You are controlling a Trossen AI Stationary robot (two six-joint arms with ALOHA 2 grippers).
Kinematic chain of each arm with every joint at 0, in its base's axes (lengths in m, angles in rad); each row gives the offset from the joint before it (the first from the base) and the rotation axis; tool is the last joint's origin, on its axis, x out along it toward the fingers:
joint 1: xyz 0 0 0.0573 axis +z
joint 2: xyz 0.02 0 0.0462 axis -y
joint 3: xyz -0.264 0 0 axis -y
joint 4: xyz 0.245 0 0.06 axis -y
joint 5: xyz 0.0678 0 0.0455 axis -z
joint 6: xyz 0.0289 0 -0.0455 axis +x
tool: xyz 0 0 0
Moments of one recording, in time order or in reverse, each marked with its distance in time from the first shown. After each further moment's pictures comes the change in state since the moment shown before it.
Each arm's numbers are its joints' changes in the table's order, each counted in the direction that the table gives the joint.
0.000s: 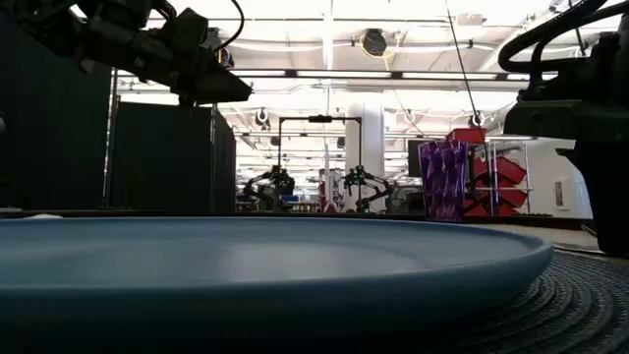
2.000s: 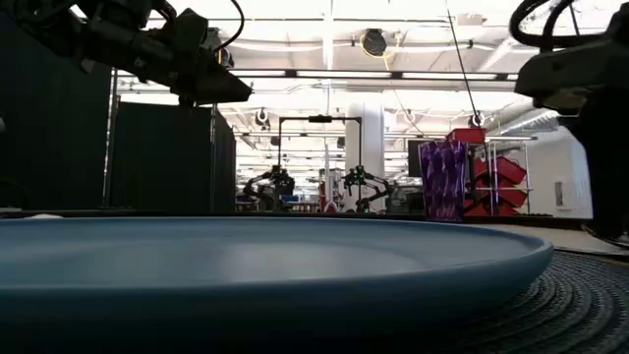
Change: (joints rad) left arm 0.000 0.000 -0.001 -0.001 0.000 0.000; right arm 0.048 0.039 0.004 0.071 0.031 -0.019
